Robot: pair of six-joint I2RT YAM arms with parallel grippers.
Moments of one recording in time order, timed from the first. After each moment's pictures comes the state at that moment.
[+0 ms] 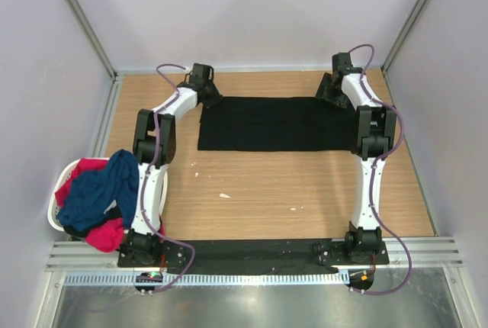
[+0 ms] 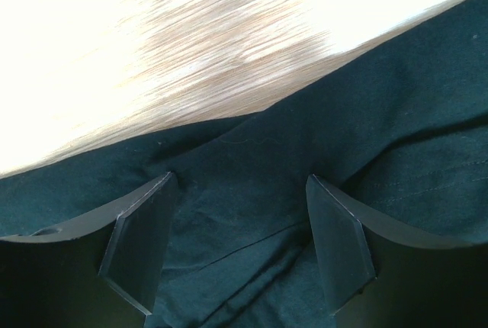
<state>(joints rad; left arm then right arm) -0.25 2.41 1.98 -0.35 0.07 -0.71 0.00 2.42 2.10 -0.74 0.08 0.39</state>
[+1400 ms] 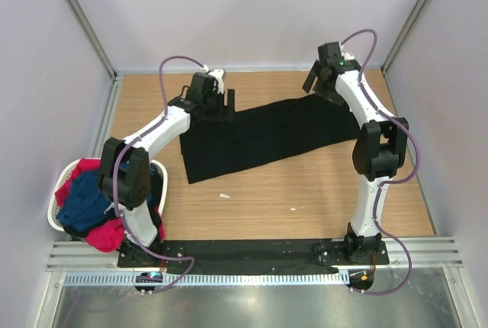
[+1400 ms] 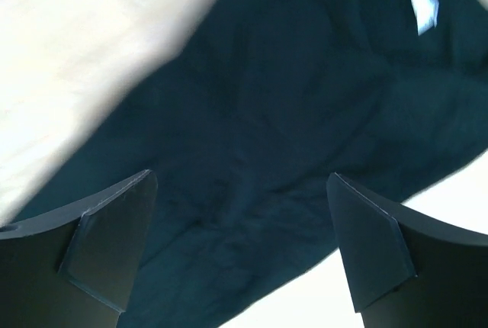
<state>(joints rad) -0.41 1.77 1.41 -0.33 0.05 -0.27 0.16 2.04 1.96 -0.85 0.26 0.59</state>
